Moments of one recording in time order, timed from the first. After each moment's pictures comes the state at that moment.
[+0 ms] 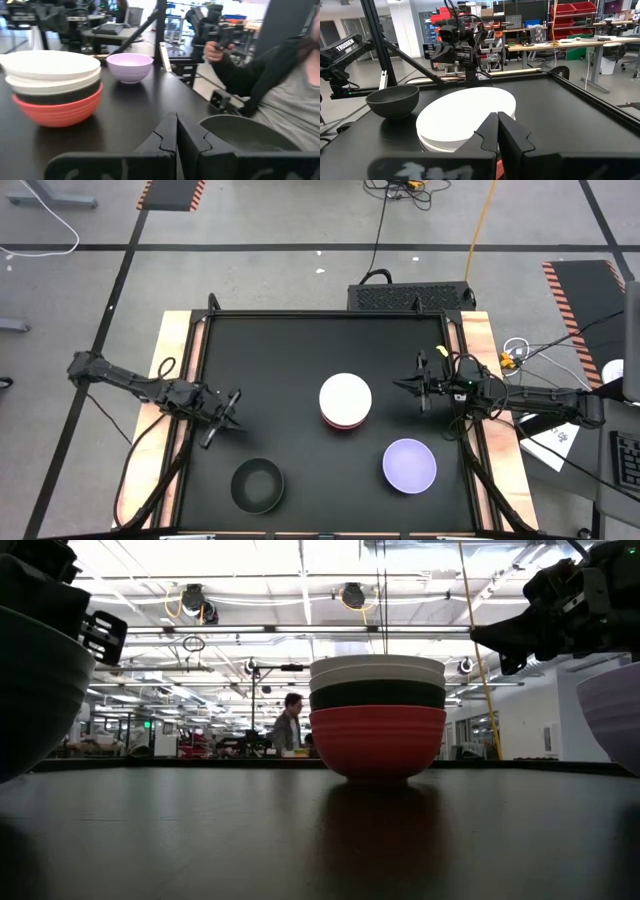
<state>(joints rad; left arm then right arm) -0.30 0.34 0.01 0.26 0.15 -0.09 -0.27 0.39 0.02 0.39 -0.24 0.09</state>
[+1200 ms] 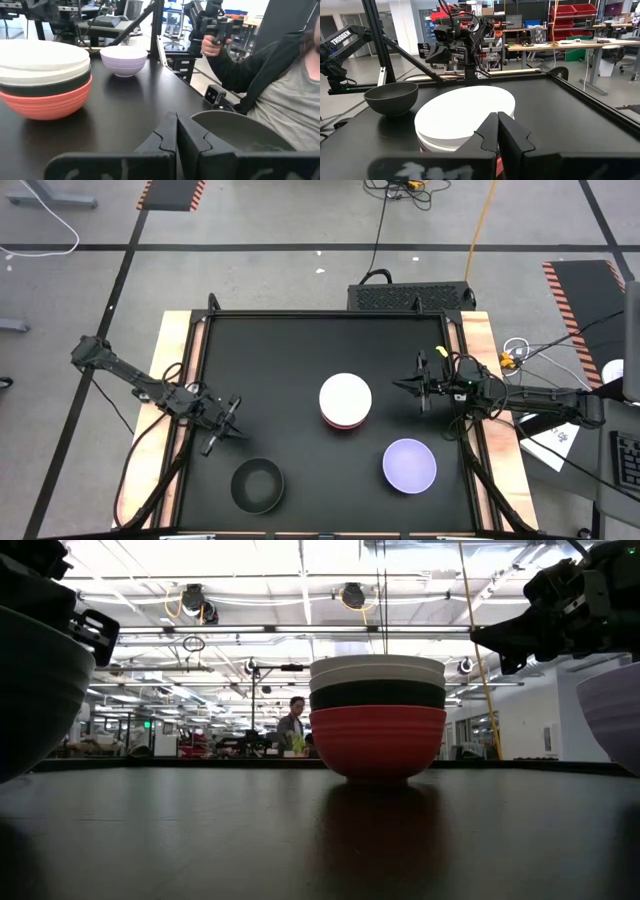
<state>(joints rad) -0.46 0.47 0.01 0.37 -0.01 -0.13 -0.27 0.39 0.01 0.38 -0.24 0.07</state>
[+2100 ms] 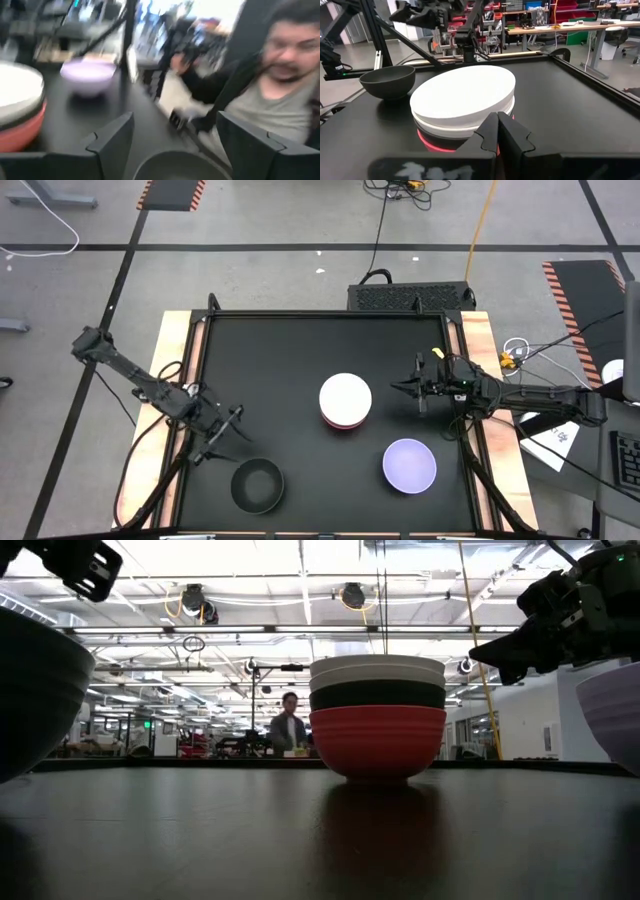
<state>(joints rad) -0.56 0.67 0.27 0.32 0.01 -0.22 -0.27 0.45 0.01 0.35 -0.24 0.06</state>
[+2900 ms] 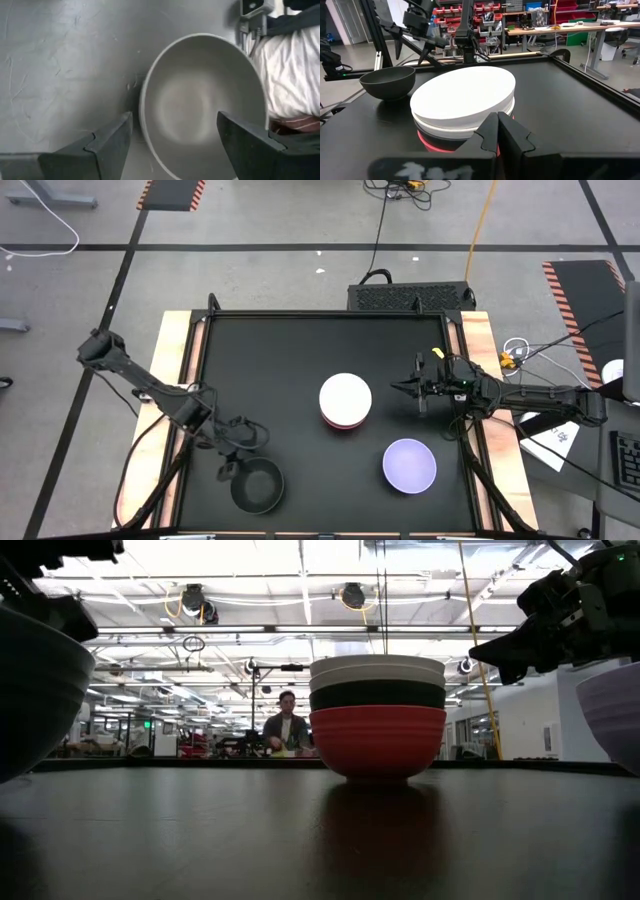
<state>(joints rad) -0.56 1.16 0.72 -0.48 0.06 -0.73 -0.27 0.45 0.01 0.36 -0.24 0.06</state>
